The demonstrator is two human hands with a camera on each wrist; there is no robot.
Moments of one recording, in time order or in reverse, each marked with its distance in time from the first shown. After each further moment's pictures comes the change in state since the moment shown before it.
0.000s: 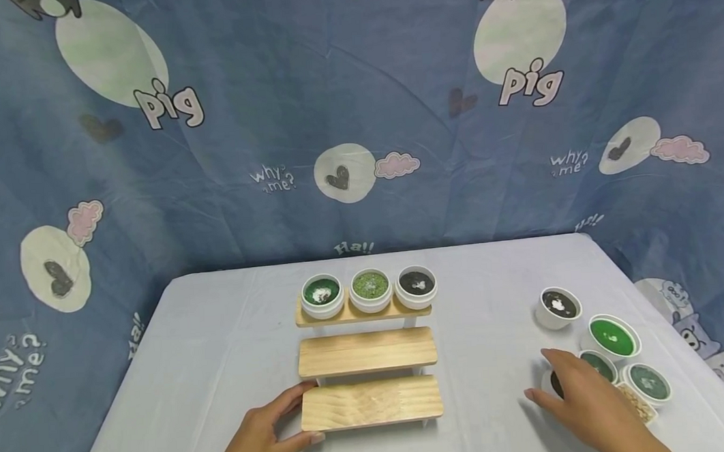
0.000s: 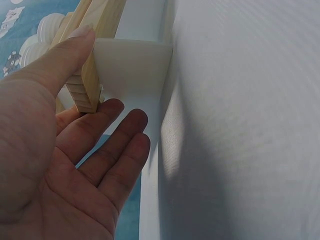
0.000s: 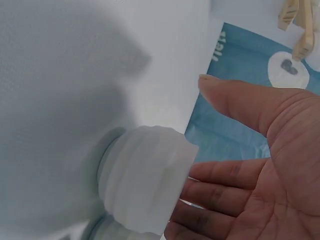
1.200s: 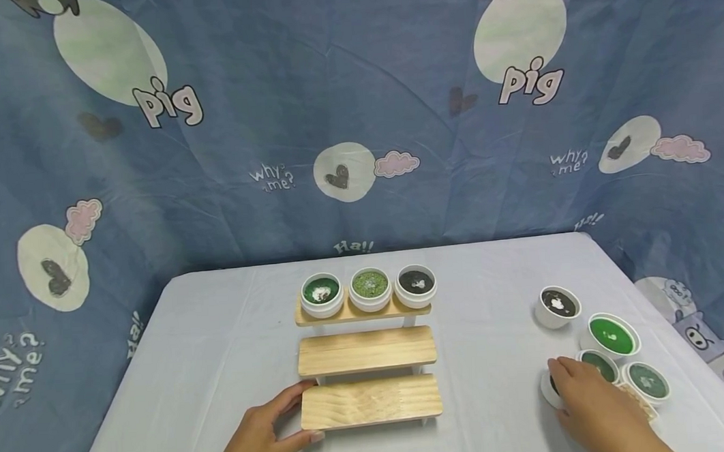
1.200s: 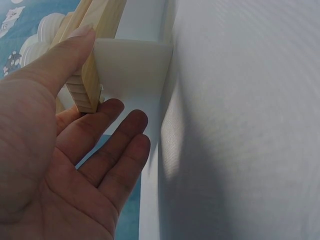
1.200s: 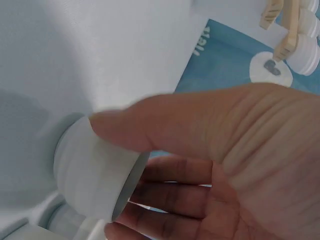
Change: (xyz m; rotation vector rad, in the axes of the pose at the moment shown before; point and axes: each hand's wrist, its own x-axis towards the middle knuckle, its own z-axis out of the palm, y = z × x) left_hand 0.001 -0.002 0.000 -0.028 -0.019 -0.032; right_hand -0.009 0.006 -0.001 -0.255 -0.092 -0.077
